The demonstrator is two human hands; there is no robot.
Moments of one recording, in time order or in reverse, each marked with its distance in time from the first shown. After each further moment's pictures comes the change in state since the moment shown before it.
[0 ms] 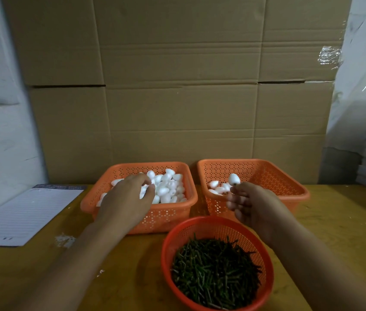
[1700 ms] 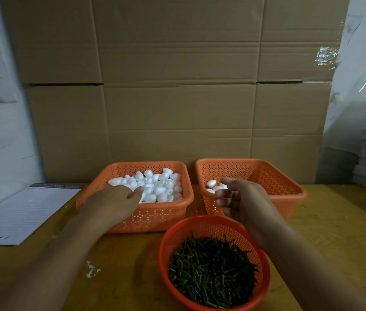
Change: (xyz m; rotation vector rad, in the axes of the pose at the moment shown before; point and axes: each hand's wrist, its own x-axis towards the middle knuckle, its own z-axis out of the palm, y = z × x) left_hand 0.014 -0.028 -0.009 0.279 -0.299 -0.114; right_hand -0.001 0.006 0.009 -0.022 -0.121 -0.172
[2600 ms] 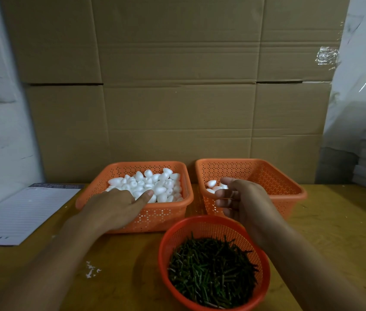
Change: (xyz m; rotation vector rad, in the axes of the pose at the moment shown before) left_hand 0.004 -0.008 0.008 0.021 -0.105 0.107; right_hand 0.001 0.001 0.000 -0.011 -0.001 -0.009
